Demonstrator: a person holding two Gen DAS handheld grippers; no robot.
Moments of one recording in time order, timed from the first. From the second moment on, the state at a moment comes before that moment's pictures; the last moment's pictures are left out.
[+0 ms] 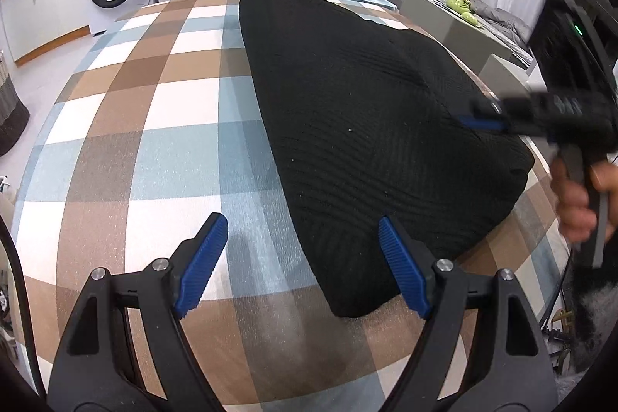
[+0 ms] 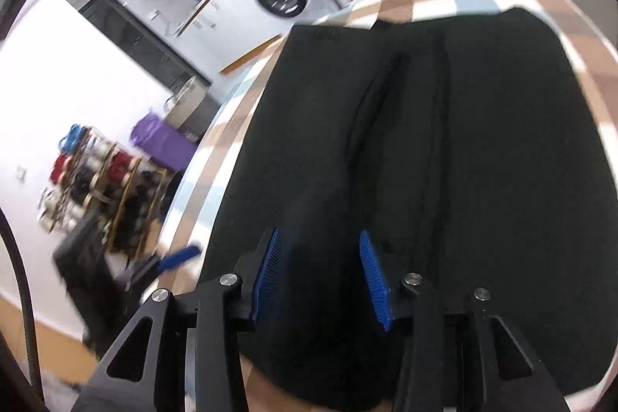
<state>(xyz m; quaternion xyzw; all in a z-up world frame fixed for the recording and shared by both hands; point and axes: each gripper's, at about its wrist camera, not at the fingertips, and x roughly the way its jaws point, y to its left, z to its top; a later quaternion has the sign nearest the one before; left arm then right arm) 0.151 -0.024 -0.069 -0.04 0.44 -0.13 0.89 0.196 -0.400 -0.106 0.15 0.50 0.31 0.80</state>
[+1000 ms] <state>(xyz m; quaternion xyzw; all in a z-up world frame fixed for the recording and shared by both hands) 0.157 -0.017 -0.062 -0.04 0.44 -0.12 0.89 0.288 -0.375 -0.098 0.14 0.49 0.23 0.83</state>
